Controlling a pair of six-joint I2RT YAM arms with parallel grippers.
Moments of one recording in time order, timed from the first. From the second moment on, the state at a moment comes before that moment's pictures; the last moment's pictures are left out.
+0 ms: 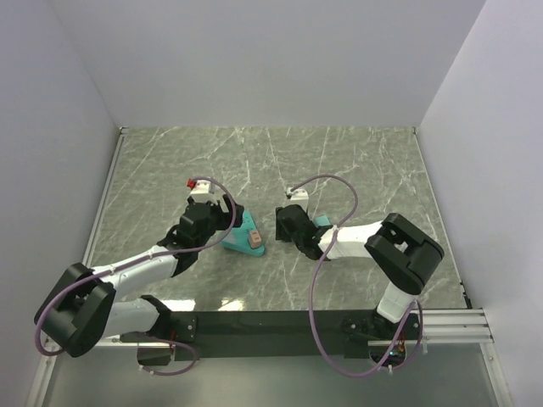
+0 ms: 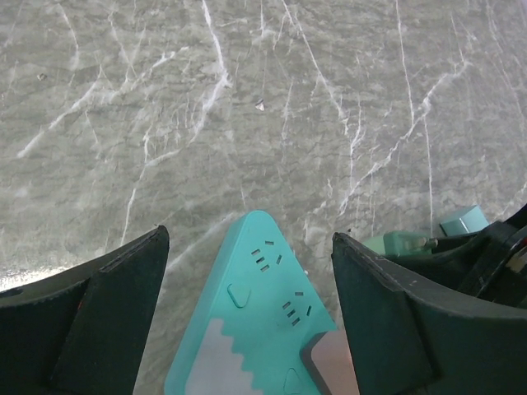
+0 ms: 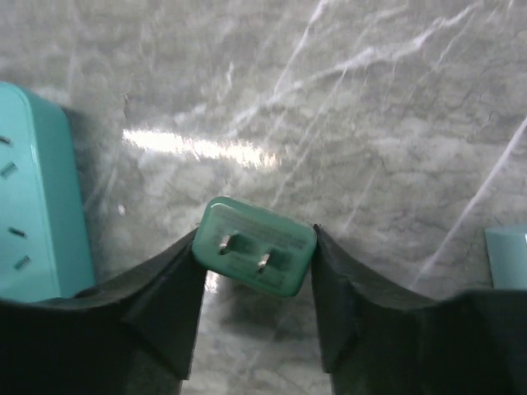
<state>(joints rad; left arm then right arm) -0.59 1.19 0.44 0.45 -0.25 -0.48 0.83 1.69 0.73 0.24 0.42 0.54</state>
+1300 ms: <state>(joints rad) -0.63 1.07 0.38 0.58 0.43 -0.28 0.83 1.25 0.58 0.32 -0.29 0.03</state>
